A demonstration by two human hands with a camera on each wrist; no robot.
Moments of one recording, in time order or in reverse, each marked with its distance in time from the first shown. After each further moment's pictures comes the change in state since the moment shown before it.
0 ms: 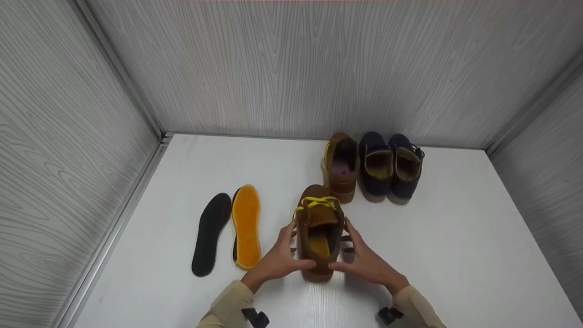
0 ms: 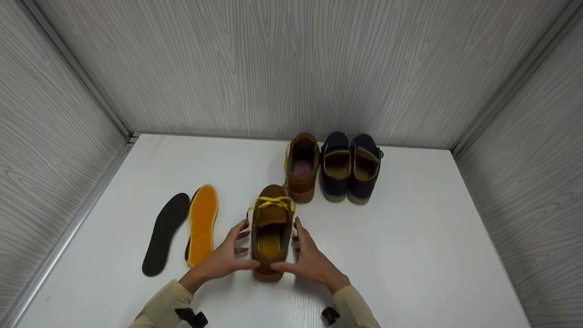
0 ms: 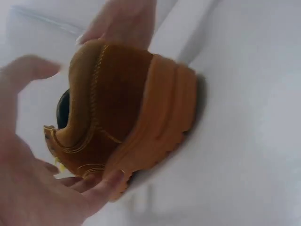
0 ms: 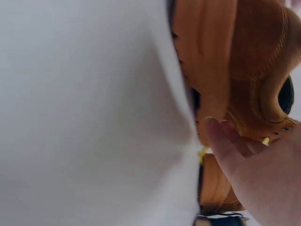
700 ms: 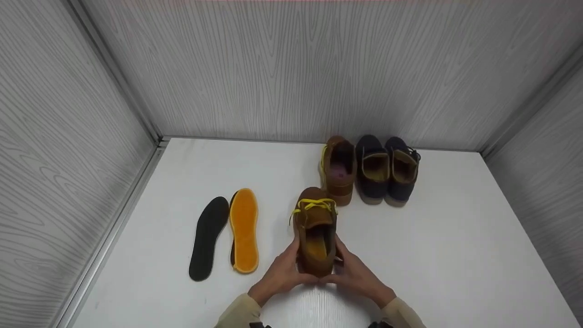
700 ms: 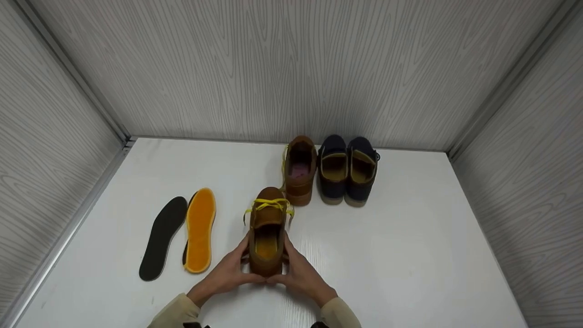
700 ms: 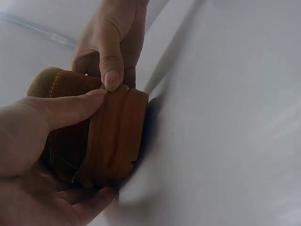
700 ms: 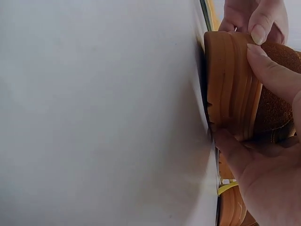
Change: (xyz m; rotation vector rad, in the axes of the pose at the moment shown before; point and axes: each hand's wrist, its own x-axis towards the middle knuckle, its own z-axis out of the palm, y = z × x) left_hand 0.000 -0.010 0.022 0.131 -0.025 0.054; right_hand -0.001 0.003 0.024 0.081 -0.043 -0.087
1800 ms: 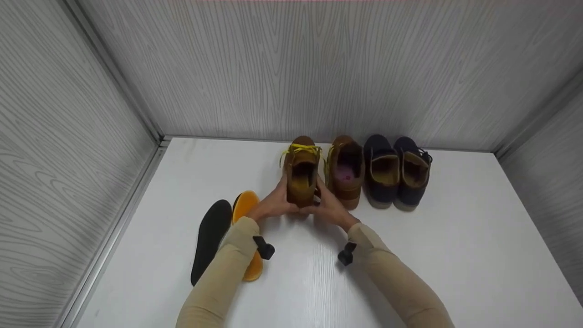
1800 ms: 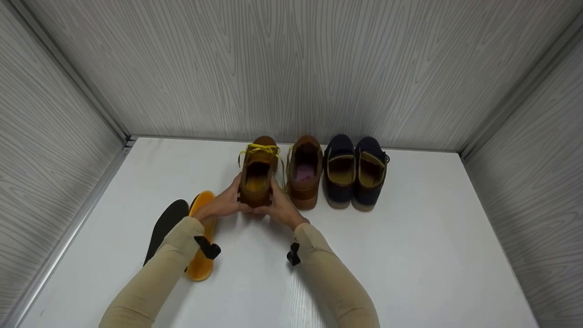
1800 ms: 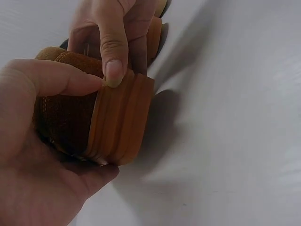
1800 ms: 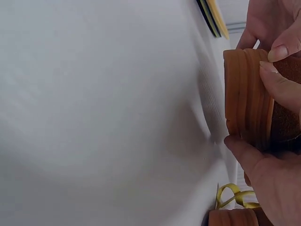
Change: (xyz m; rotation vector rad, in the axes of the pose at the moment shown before) left_hand 0.109 0.009 -0.100 -0.047 -0.009 0.220; right_hand 0.134 -0.040 -0.031 0.027 0.077 -0.010
